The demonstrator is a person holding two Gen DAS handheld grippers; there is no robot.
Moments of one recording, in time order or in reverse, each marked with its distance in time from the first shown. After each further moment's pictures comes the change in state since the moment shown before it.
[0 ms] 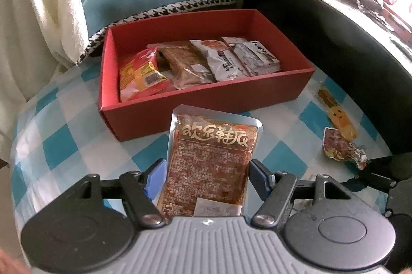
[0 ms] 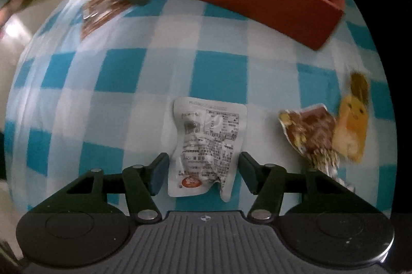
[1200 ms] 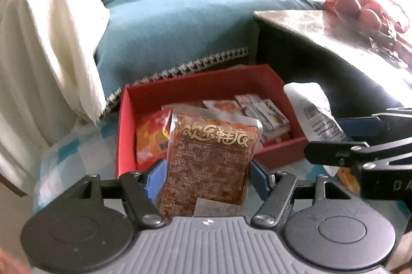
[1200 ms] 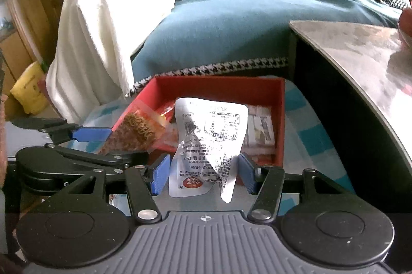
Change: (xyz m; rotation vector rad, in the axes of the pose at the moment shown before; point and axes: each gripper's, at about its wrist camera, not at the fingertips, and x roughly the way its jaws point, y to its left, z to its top) left arm -0.014 -0.022 0.046 -0.011 -0.184 0.129; right arm -0.090 -0.051 0.083 0.270 -0.474 0.008
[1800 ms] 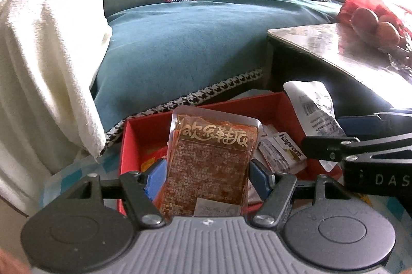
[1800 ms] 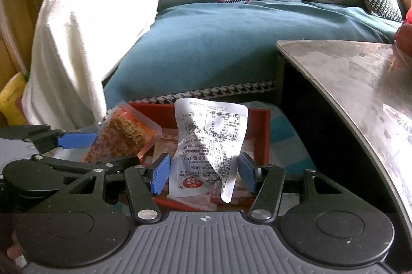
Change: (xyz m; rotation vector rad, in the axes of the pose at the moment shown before) left arm 0.034 -0.002 0.038 0.003 -0.051 0.061; right arm 0.032 -0.020 0.035 0.008 -0.051 -0.070
